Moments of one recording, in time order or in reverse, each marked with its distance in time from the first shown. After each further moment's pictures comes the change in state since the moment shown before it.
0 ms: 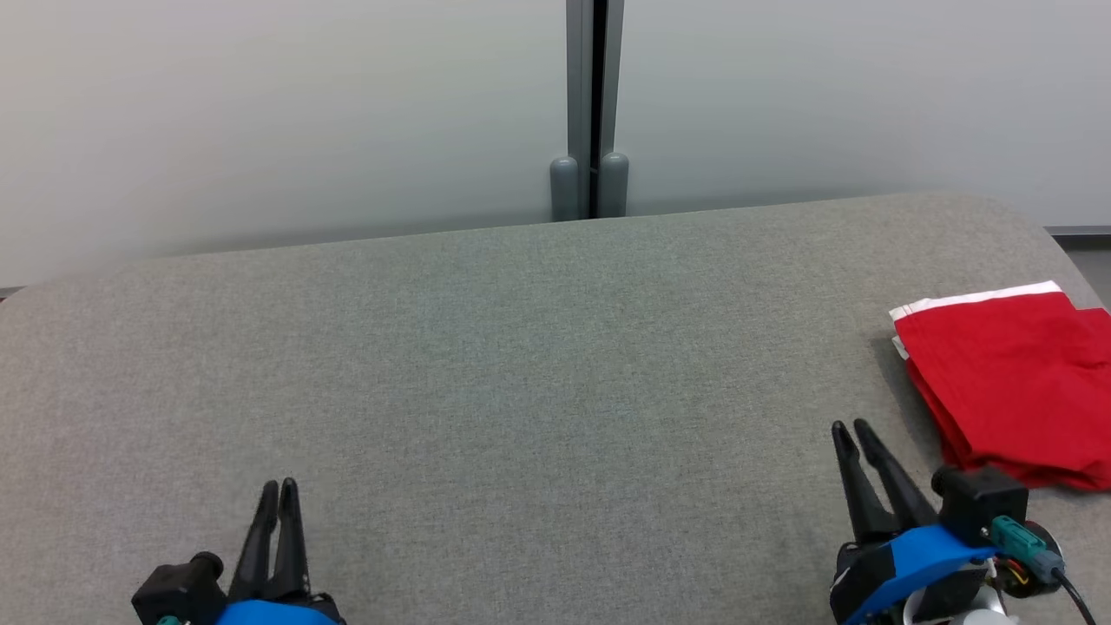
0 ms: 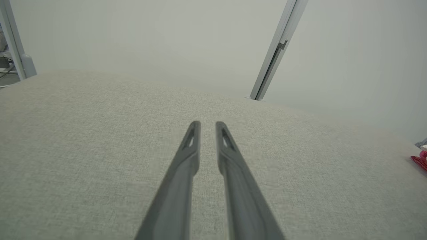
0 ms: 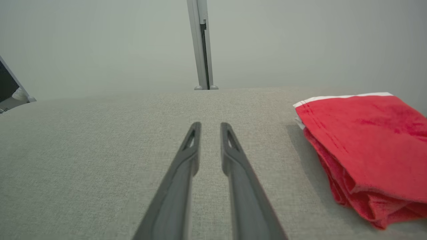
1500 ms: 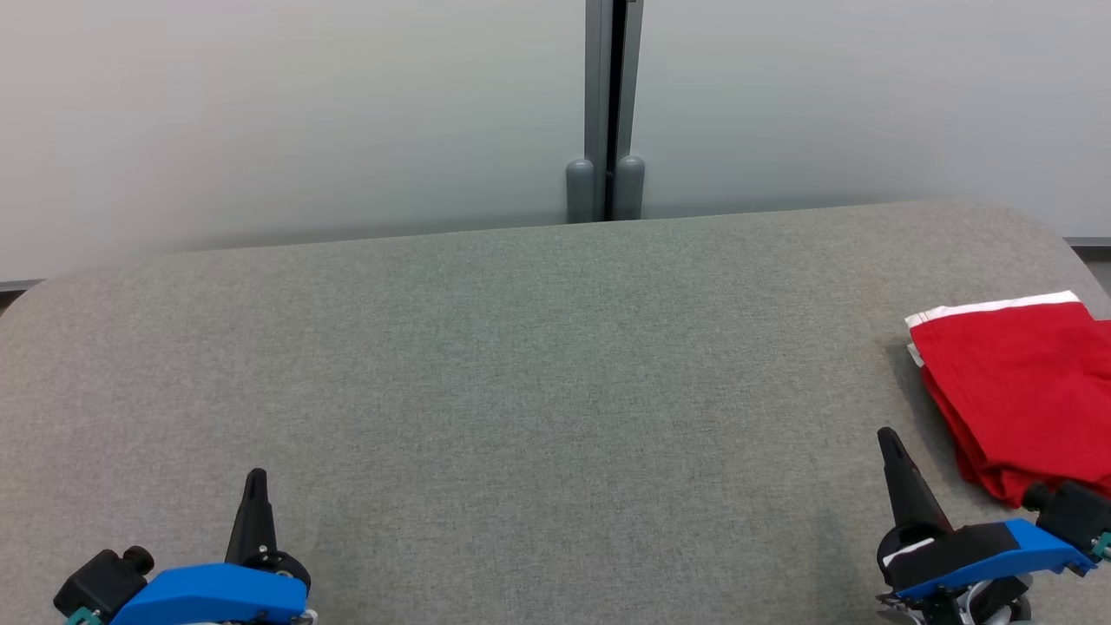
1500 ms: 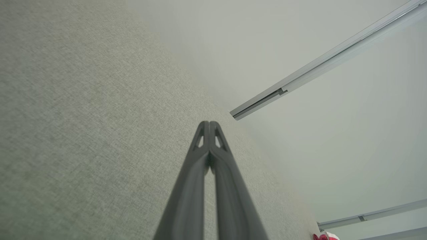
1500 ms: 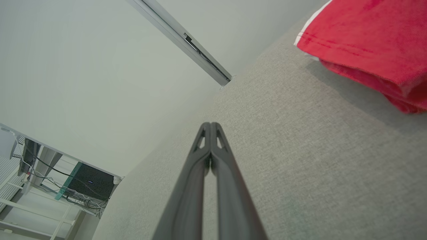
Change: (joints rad) left arm -0.035 -0.058 0.110 -0.005 -0.553 -0.043 0.176; right arm 0.006 0.003 -0.054 0.031 0.692 0.000 0.101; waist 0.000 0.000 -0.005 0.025
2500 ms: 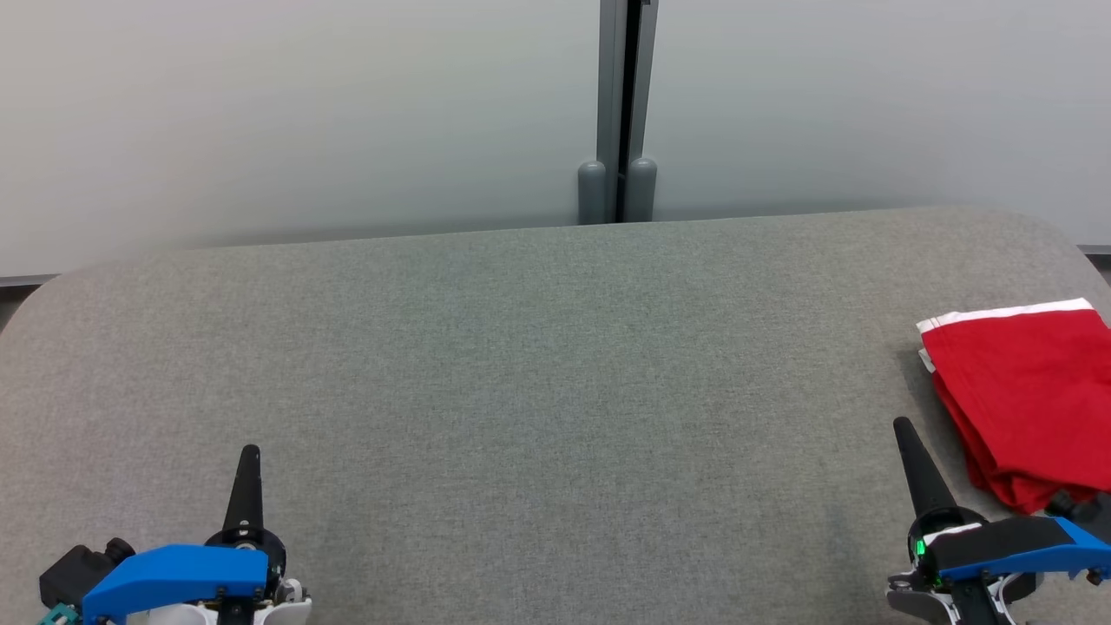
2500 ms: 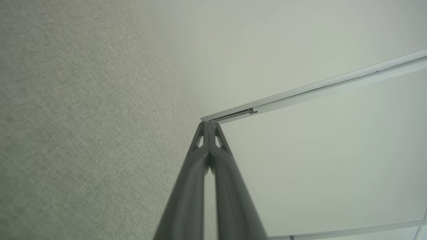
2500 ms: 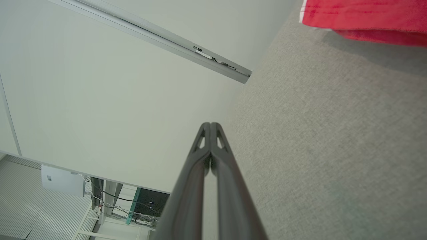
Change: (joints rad) left arm -0.037 -0.020 0.057 -0.021 -0.276 -0.026 0.087; right arm -0.014 0.000 -0.028 -0.005 0.346 0.000 0.051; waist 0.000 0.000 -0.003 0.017
